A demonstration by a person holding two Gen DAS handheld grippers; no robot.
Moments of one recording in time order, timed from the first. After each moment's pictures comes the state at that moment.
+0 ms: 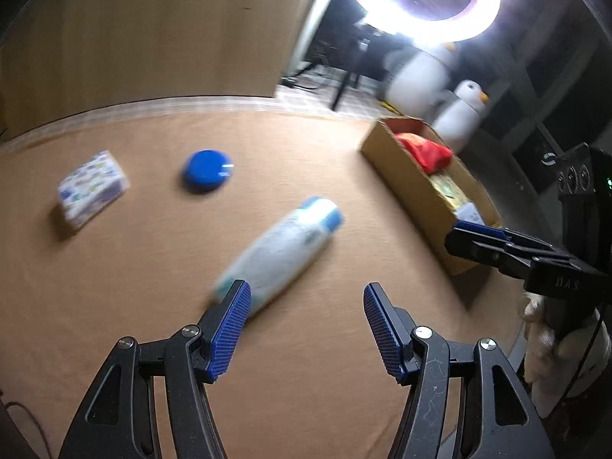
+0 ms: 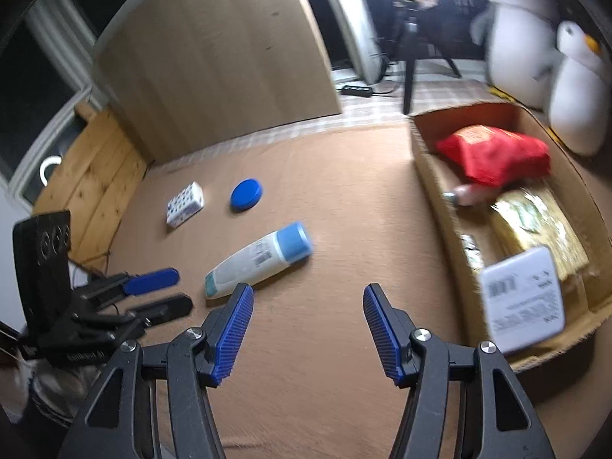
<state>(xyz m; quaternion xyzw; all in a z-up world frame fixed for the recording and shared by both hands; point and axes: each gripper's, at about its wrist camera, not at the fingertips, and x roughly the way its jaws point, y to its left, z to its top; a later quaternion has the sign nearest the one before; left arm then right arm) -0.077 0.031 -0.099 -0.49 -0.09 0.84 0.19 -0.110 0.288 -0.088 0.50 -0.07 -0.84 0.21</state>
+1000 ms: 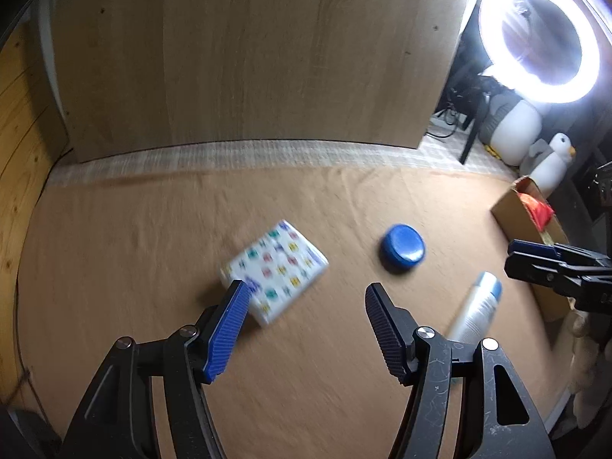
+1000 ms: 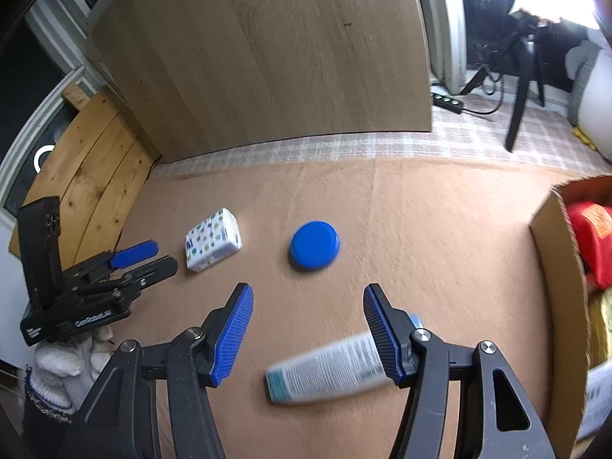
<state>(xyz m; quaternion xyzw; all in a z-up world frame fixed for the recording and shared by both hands) -0.185 -0.116 -0.108 -0.49 -0.06 0.86 0.09 -0.208 0.168 -0.096 0.53 -0.06 -0.81 0.23</state>
